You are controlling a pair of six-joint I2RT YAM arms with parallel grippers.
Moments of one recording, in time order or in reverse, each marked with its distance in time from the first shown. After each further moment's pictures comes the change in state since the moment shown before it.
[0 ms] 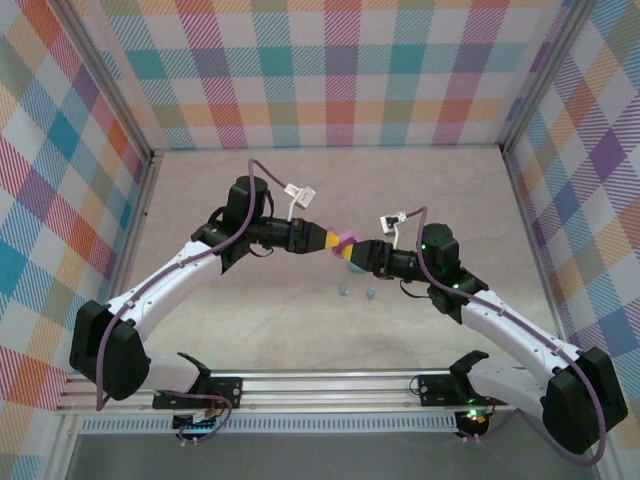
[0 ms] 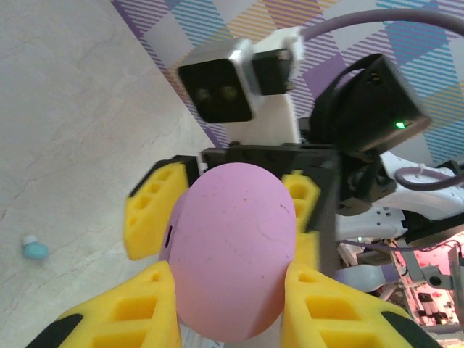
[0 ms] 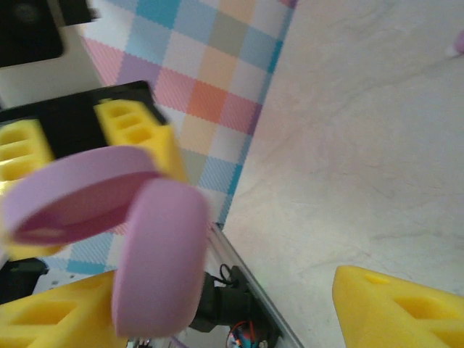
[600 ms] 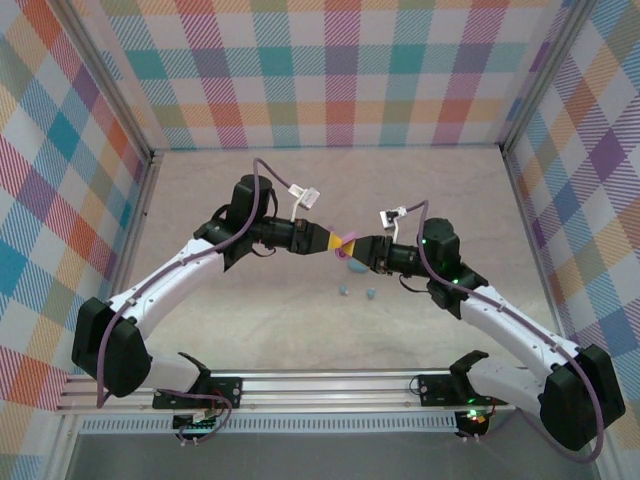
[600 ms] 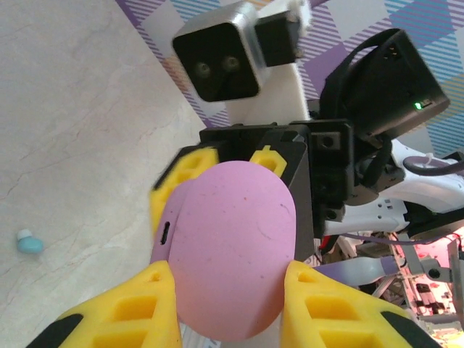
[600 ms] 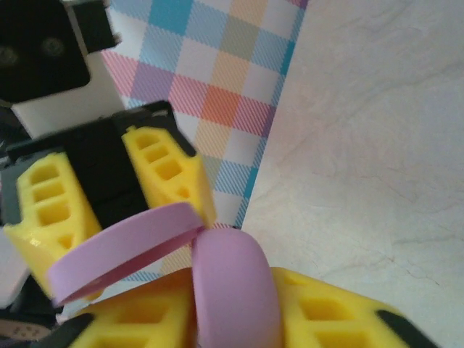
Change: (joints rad) left arm -0.016 0.021 0.040 -0.066 -0.004 0.034; right arm -0.011 0.022 0.054 0.023 -0.033 0.064
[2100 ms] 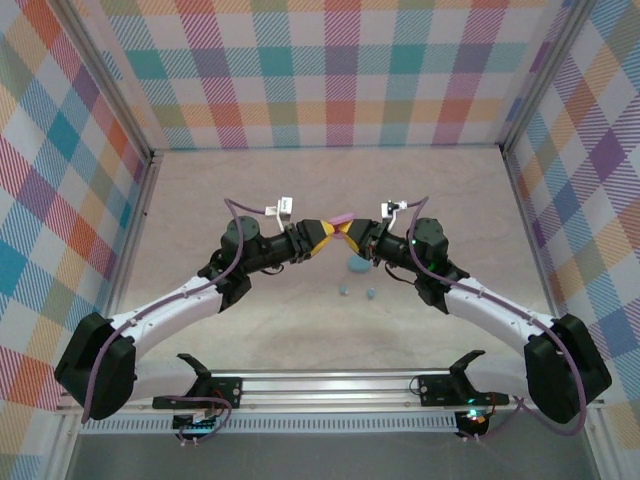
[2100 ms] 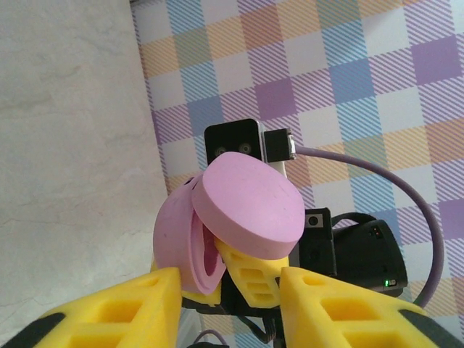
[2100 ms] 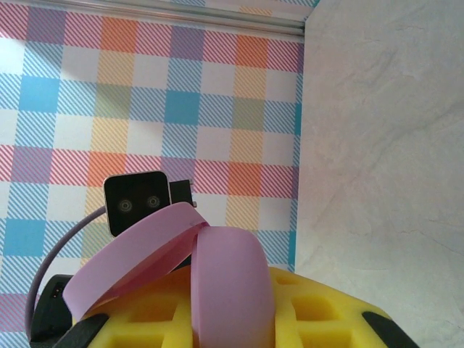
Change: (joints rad) left arm -0.084 -0.140 -0.416 0.703 -0.488 -0.719; right arm 0.047 0.153 -0.025 0.311 0.221 0.341
